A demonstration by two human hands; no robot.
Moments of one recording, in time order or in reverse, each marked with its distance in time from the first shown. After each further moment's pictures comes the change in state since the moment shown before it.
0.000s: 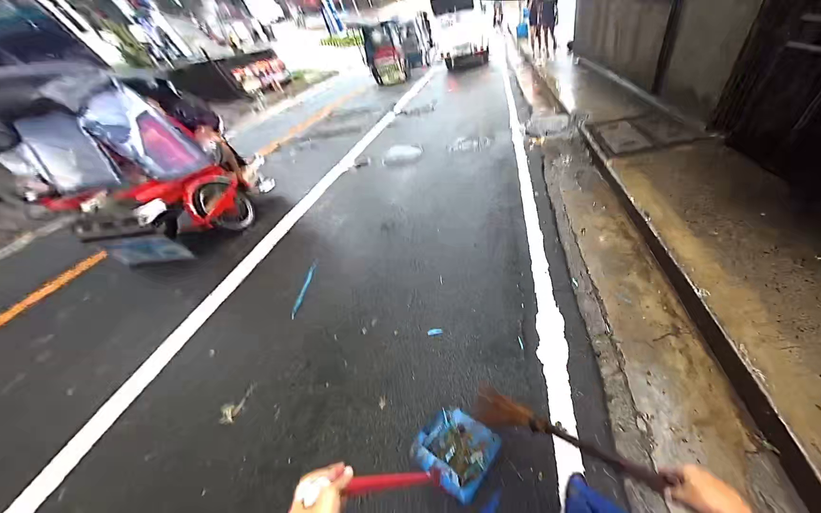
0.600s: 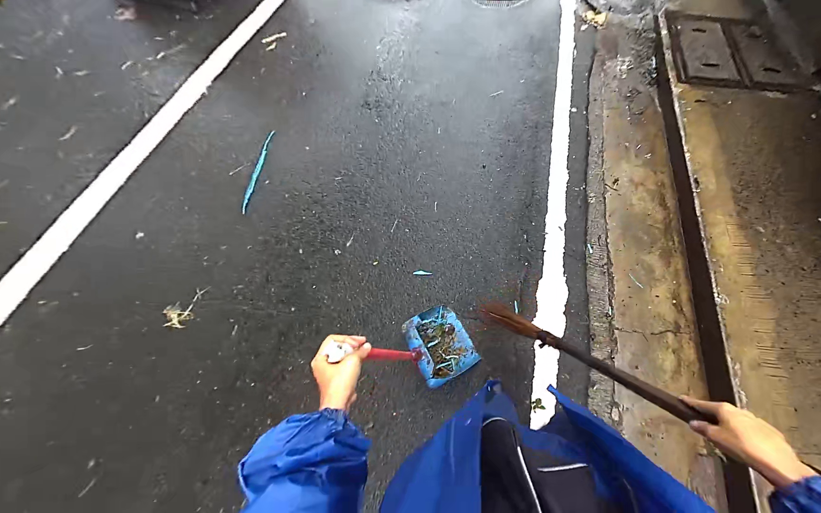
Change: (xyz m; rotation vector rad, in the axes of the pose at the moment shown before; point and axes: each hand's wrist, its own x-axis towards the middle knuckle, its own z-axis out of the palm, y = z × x) left_hand 0.239 0.083 0.178 -0.041 -0.059 0.113; right_hand 0.129 -0.169 -0.226 -0.350 0.063 0.181
